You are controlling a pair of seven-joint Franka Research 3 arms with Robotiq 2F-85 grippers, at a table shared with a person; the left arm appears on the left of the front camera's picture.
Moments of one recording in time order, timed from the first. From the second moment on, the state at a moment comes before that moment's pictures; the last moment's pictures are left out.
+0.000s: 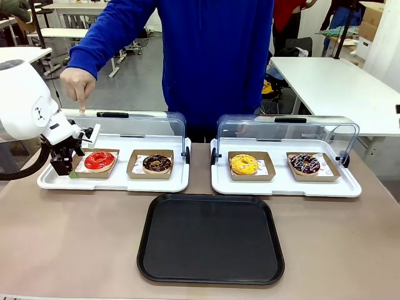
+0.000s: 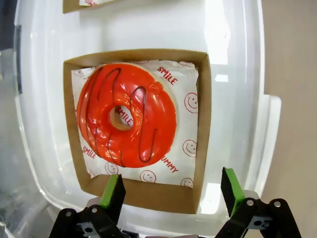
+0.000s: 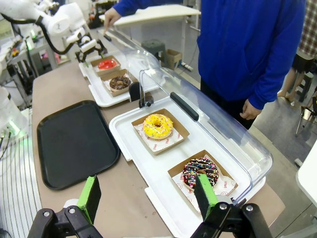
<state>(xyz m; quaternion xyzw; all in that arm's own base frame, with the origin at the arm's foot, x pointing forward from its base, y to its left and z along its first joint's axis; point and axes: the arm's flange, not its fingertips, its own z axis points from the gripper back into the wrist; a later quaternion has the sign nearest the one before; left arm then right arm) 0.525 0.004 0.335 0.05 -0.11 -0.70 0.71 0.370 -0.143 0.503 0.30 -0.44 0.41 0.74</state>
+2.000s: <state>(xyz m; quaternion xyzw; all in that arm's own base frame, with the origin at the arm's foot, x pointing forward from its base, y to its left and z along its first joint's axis) 0.530 0.001 0.322 0.06 -0.07 -0.71 0.70 0.370 -0.143 0.503 0.30 -0.44 0.41 0.74</state>
